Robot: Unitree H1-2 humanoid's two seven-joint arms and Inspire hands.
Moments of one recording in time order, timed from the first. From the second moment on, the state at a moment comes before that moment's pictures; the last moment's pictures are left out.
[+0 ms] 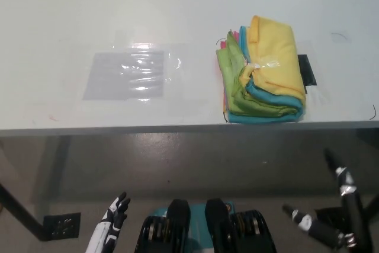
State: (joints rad) left_arm 0.09 0.11 -0.05 0.28 0.12 -0.37 -0.02; right_arm 0.11 -0.08 0.02 -0.15 -0.28 -0.30 -0.09
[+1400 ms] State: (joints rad) left_arm 0.06 0.12 -0.05 0.30 0.17 -0.42 -0.02; right_arm -0.67 -0.02 0.18 0.19 -0.57 0.35 0.14
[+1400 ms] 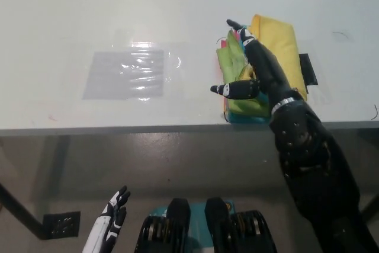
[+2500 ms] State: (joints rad) left_arm 0.06 0.12 -0.04 0.30 0.19 -0.42 -0.02; right_arm -0.72 -0.07 0.21 0.13 -0.74 0.45 0.09
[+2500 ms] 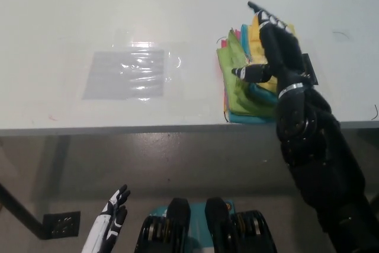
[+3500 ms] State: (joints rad) left_arm 0.05 0.13 -0.04 0.31 0.19 -0.42 -0.02; right_arm -0.68 0.03 0.03 0.24 -0.58 0.47 0.15
